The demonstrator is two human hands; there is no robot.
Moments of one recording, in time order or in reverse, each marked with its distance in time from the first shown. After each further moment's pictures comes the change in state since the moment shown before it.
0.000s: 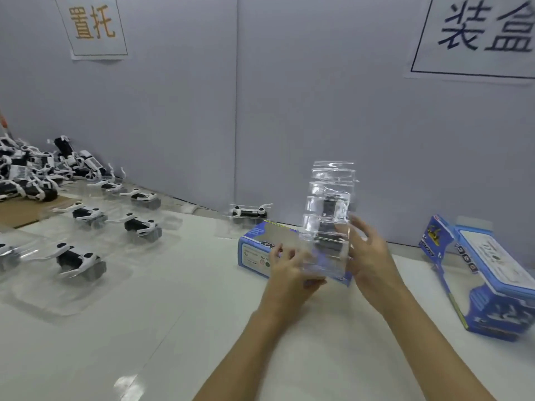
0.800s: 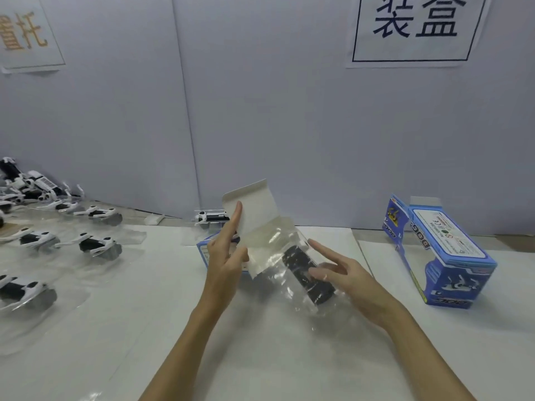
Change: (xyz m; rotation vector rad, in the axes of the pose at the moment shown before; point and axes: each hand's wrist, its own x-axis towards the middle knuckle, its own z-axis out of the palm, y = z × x) left_hand 0.021 0.006 -0.061 -0.758 0.046 -0.514; right_hand -0.021 0.017 -0.082 -0.474 -0.294 0.110
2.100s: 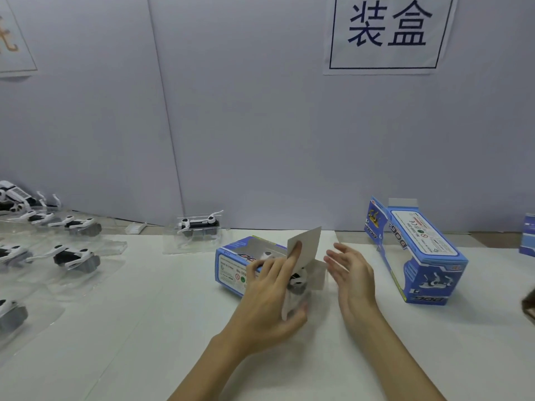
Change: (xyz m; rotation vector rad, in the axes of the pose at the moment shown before) left_hand -0.042 -0.001 0.061 0.659 -0.403 0.476; right_hand 0.022 0.020 0.000 0.698 0.750 -0.030
